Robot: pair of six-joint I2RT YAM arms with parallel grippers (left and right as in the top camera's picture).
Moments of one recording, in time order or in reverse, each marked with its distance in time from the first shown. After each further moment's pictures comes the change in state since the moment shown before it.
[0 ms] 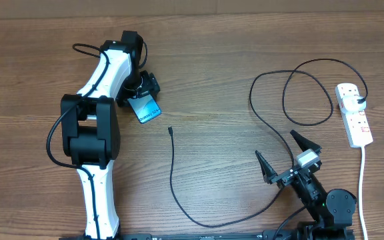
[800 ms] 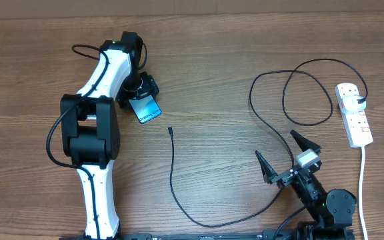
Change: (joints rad) left arm -0.005 0.000 0.000 -0.039 0.010 -0.030; right arm 0.000 0.000 0.000 0.000 0.000 0.000
